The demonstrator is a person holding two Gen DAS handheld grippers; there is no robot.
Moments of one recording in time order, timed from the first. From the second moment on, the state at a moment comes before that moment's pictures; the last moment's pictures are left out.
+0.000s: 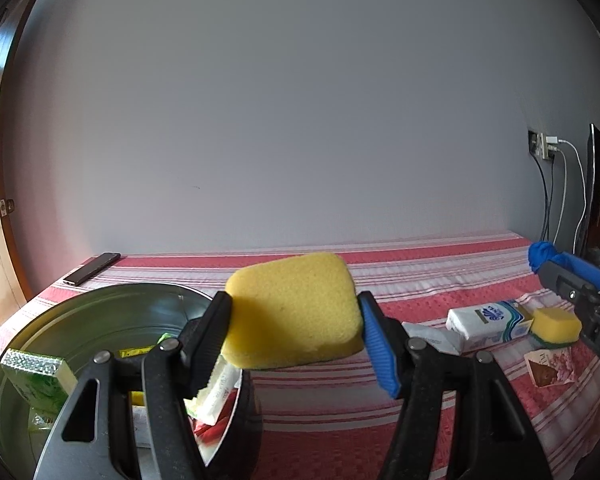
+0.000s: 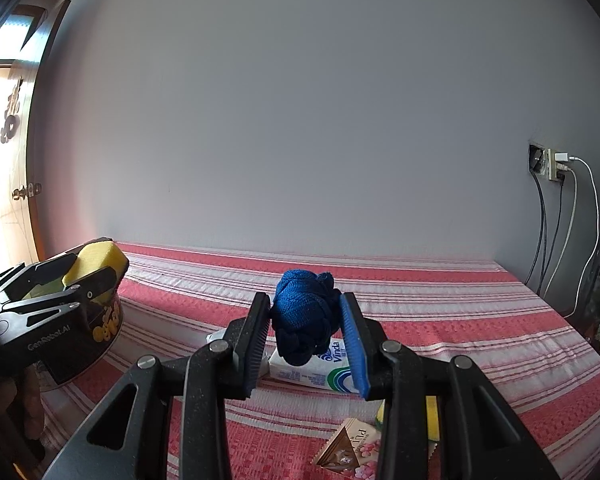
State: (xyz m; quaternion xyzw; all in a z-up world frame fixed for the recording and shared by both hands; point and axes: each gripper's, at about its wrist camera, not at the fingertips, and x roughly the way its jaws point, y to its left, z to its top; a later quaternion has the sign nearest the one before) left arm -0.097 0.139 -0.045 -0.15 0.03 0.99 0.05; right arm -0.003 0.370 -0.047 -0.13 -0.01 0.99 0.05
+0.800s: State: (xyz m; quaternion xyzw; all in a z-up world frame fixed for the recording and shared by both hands) left arm -0.080 0.126 -0.042 -0.13 0.00 0.99 0.05; right arm 0.010 0.352 -0.041 -0.09 -0.03 0.99 0.06
